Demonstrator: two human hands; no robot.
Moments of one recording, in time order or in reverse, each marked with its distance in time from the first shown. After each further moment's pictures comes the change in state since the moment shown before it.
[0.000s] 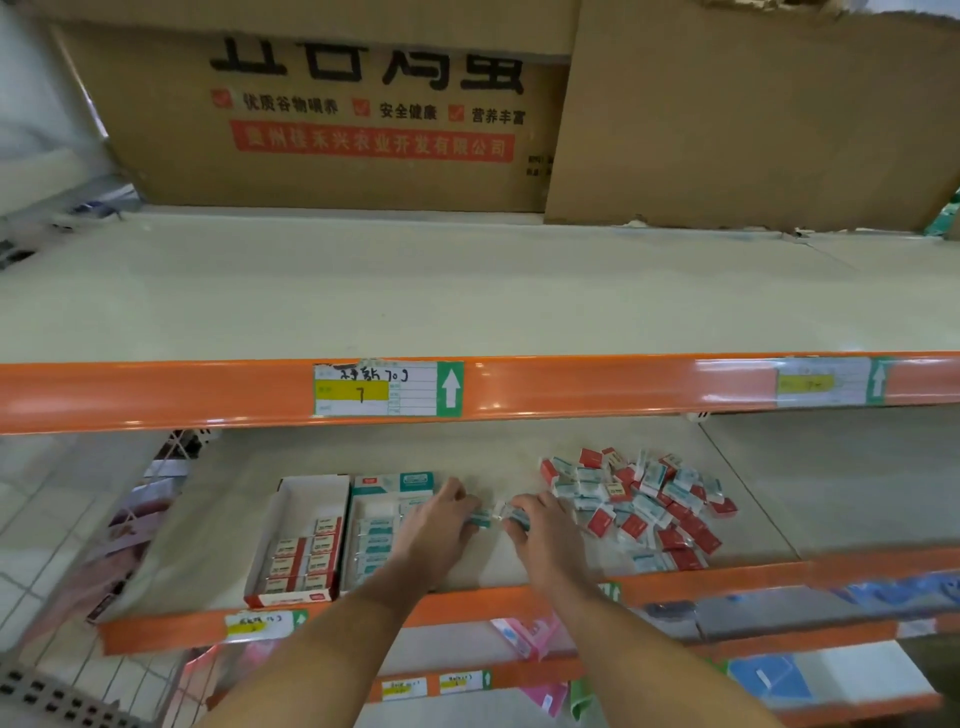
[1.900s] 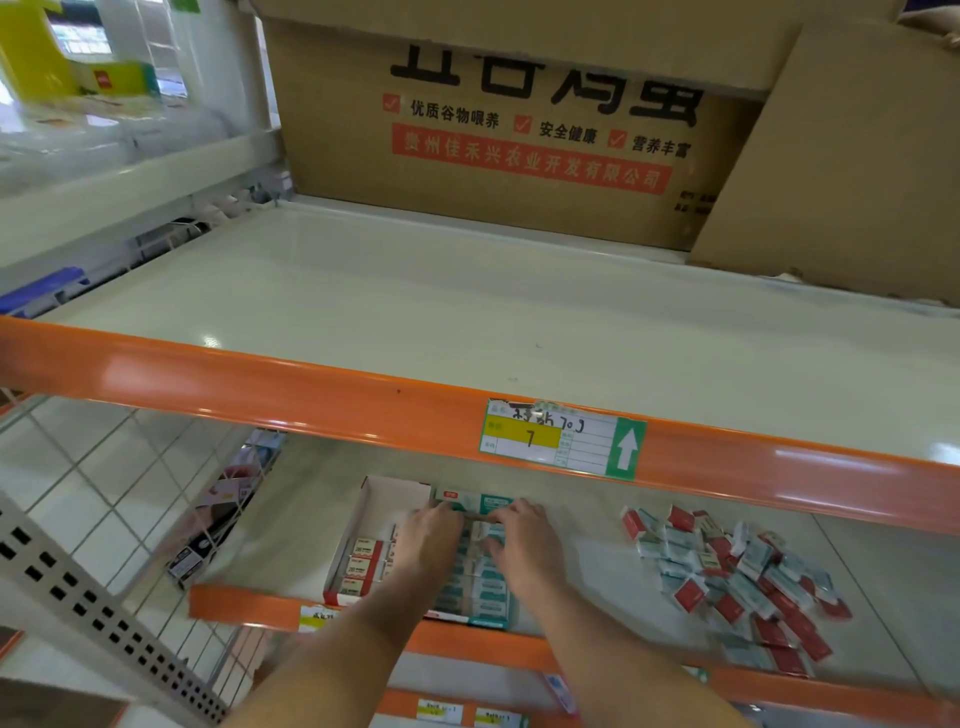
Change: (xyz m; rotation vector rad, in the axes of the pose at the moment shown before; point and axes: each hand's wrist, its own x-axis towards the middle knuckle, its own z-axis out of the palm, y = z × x) left_hand -0.021 -0.081 -0.033 0.110 -0.031 -0.341; right_hand 0.042 -0.116 0.053 -0.084 -0.198 -0.207
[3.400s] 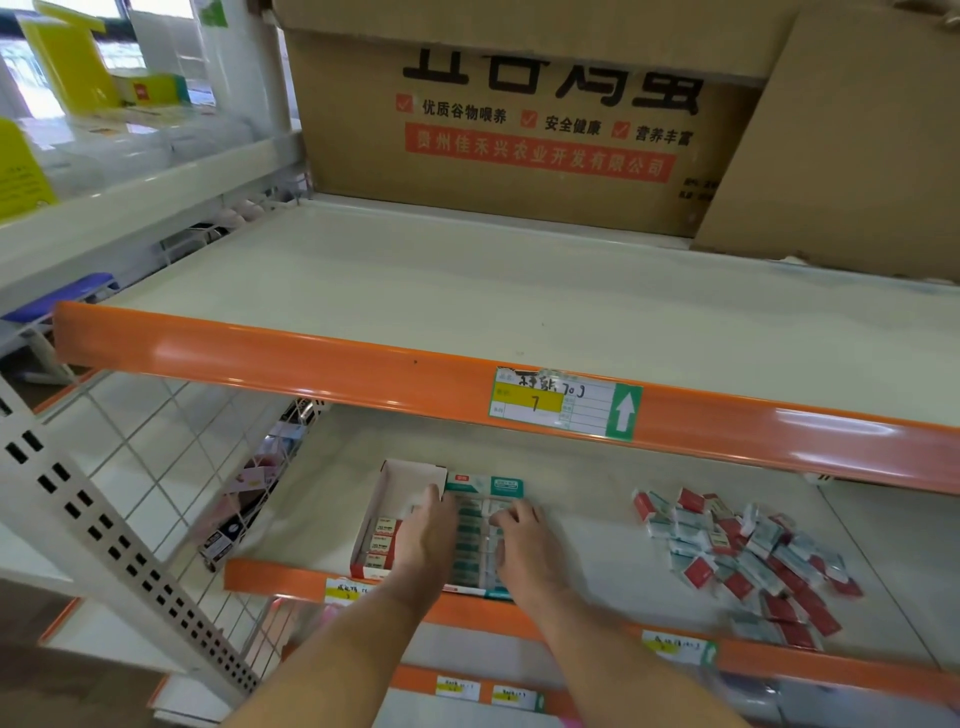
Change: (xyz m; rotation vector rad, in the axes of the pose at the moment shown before) left_hand -0.022 -0.018 0.018 -0.025 0.044 -0.144; right_hand -0.040 -0.018 0.004 -0.067 -0.041 -0.071
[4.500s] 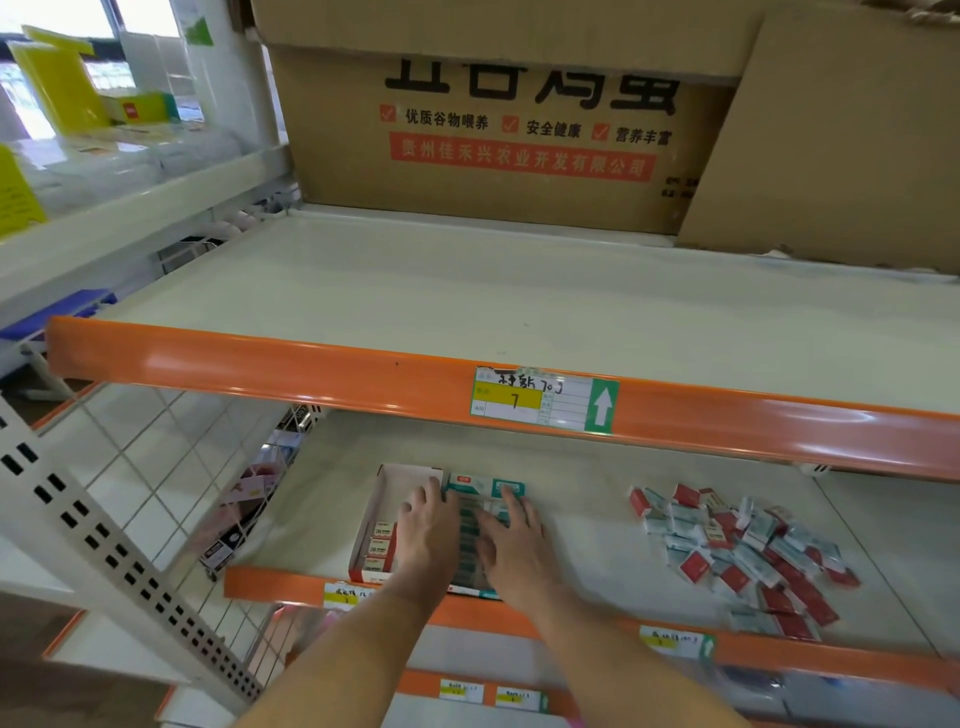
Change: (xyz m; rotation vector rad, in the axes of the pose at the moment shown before) left_hand -0.004 0.013 -0.012 0.233 0.036 0.034; right_hand 0.004 0.001 0.006 0.004 -0.161 0.051
